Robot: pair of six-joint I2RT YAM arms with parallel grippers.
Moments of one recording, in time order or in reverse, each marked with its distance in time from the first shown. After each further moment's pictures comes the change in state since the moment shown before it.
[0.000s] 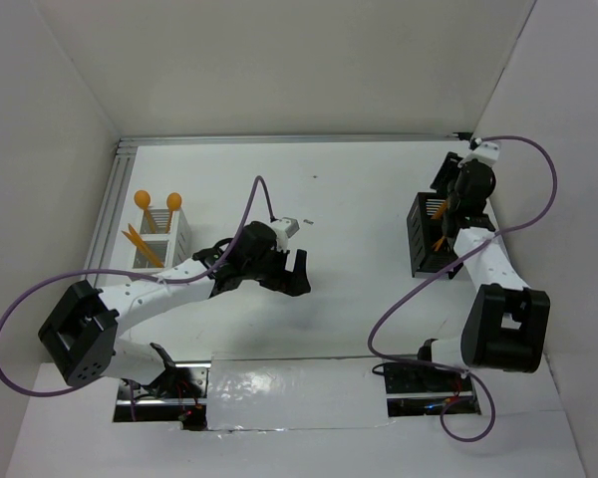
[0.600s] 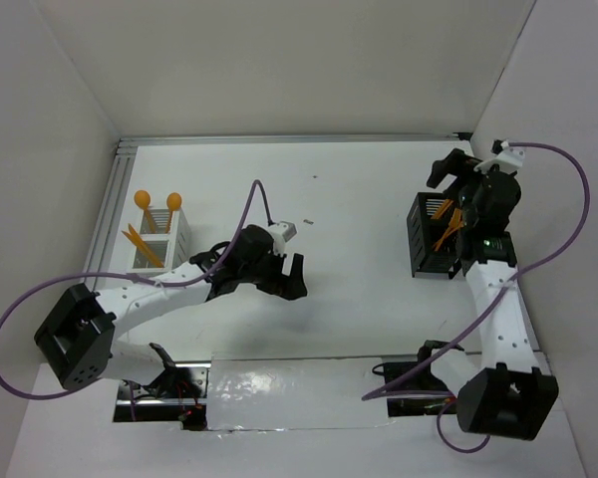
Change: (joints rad) left arm 0.006 -0.014 -0.042 0.014 0.013 0.017; right arm -0.002 -0.304 0.040 -0.222 -0.130 0.121
